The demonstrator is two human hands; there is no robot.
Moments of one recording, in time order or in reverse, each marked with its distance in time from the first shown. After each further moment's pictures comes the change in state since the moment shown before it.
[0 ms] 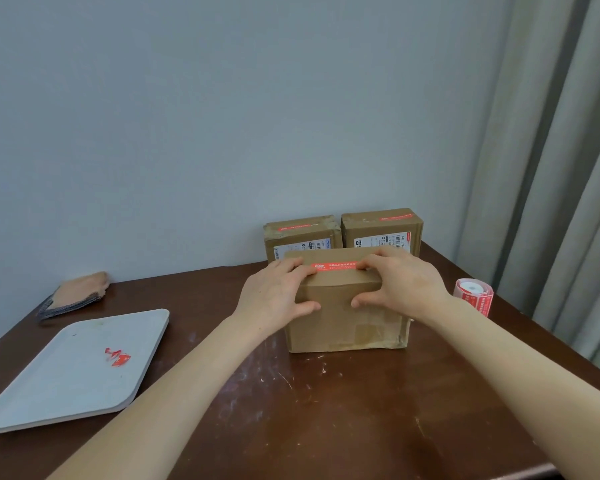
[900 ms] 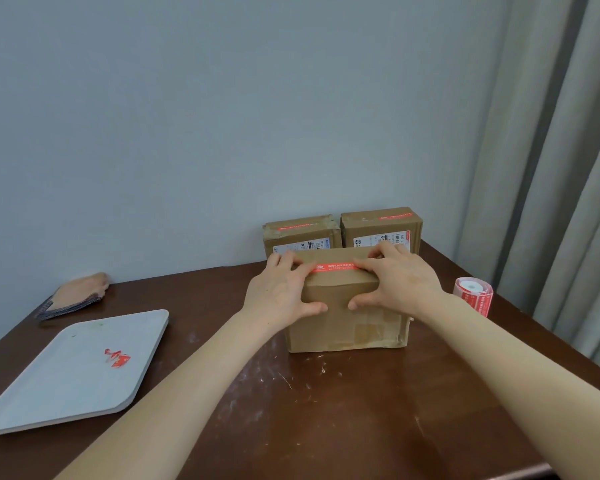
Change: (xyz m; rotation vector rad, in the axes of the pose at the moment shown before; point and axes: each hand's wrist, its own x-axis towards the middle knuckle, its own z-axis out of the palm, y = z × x) left_hand 0.007 0.006 0.002 0.013 -0.037 -0.059; right_hand 0.004 -0.002 -0.001 -0.088 -0.052 -0.023
